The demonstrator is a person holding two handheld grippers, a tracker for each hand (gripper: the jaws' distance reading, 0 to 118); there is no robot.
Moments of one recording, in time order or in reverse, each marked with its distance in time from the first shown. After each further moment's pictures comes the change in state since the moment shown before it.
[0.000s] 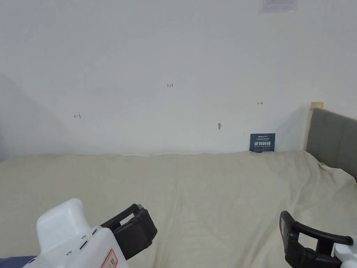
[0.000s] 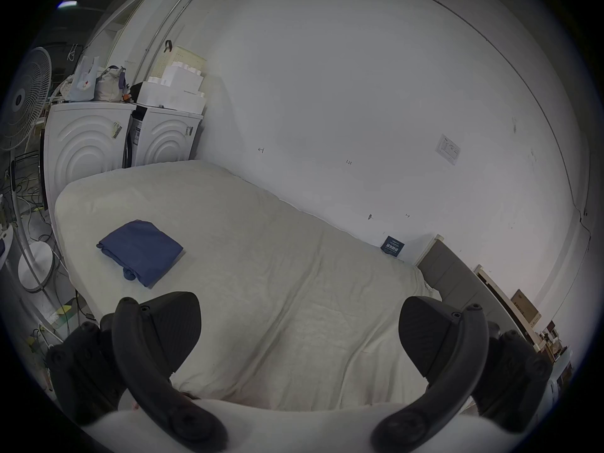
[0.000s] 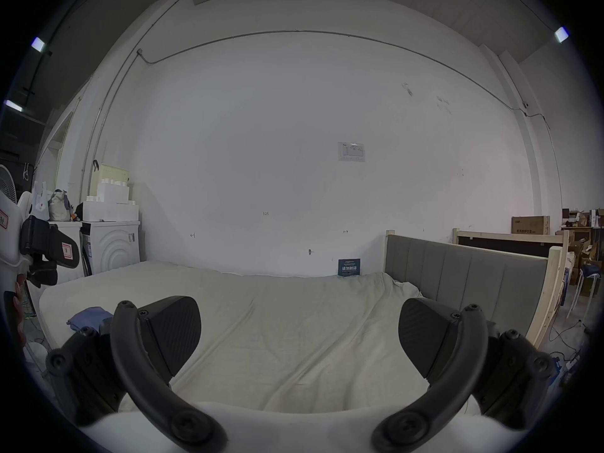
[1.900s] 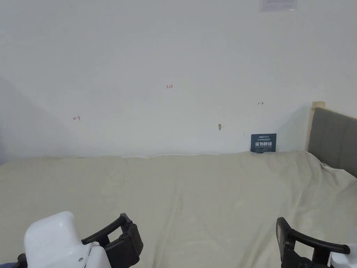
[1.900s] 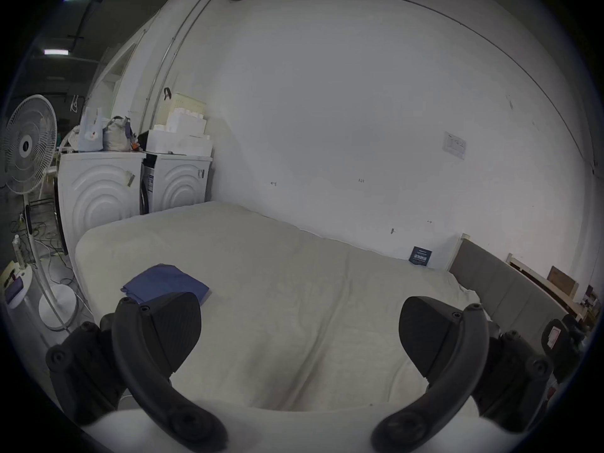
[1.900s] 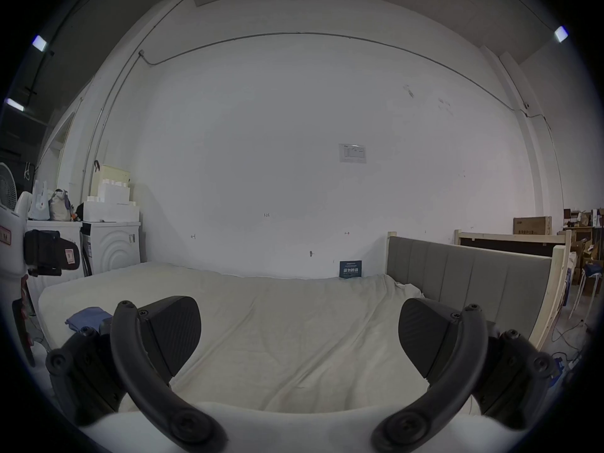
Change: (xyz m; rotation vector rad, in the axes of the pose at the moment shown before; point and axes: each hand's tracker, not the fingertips) left arm 0.001 -0.013 -0.012 0.182 0.121 -0.169; right arm 0.003 -0.002 -0.010 0.010 0.009 -0.004
